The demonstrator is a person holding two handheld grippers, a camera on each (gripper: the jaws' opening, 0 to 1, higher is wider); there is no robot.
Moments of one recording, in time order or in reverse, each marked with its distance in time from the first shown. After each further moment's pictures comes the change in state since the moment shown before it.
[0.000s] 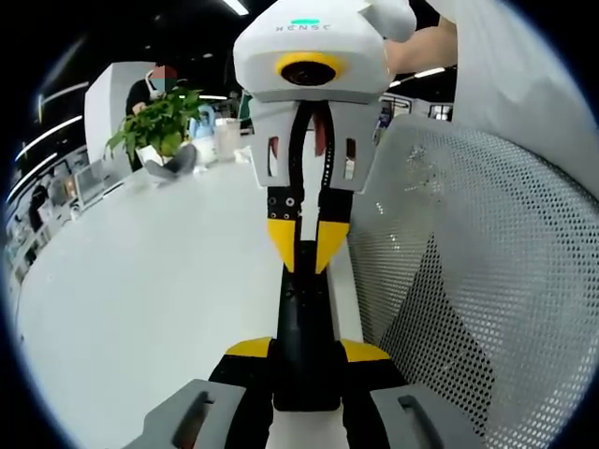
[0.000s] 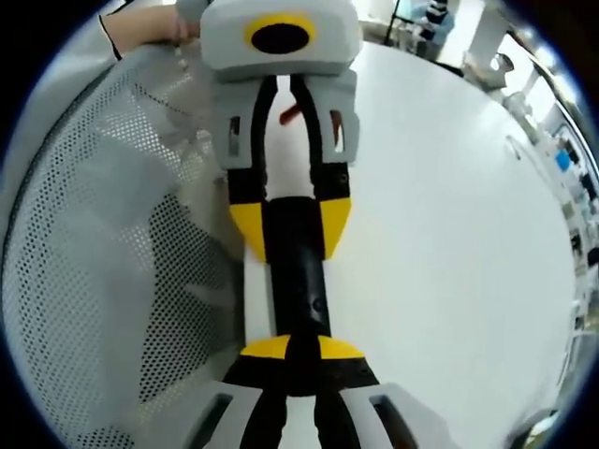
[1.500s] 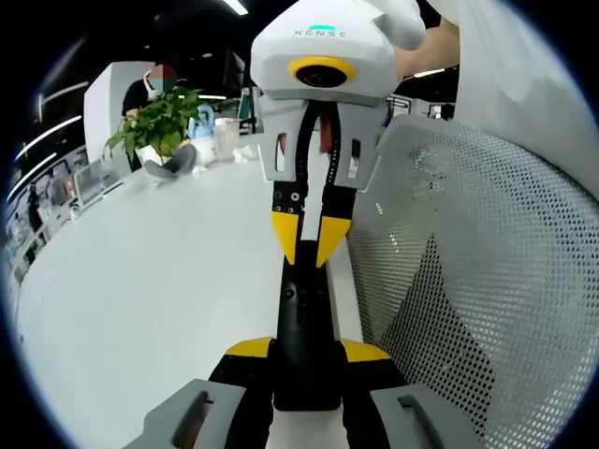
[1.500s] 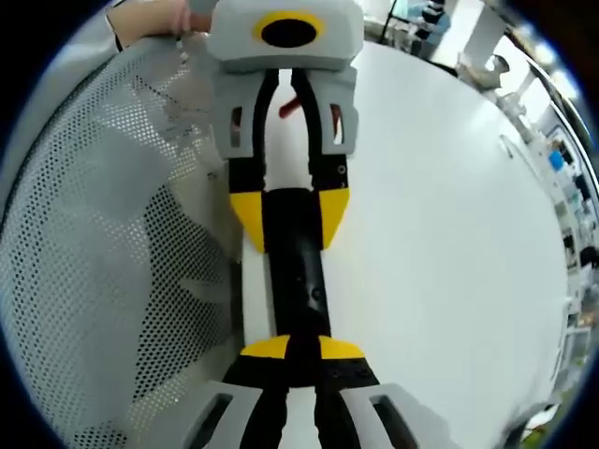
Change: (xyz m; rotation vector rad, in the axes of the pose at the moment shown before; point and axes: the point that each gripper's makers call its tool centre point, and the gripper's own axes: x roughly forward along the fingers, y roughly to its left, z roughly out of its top) left arm 0.000 0.000 0.000 -0.003 -0.001 -0.002; right arm -0.002 0.001 -0.008 -0.028 0.007 -0.058
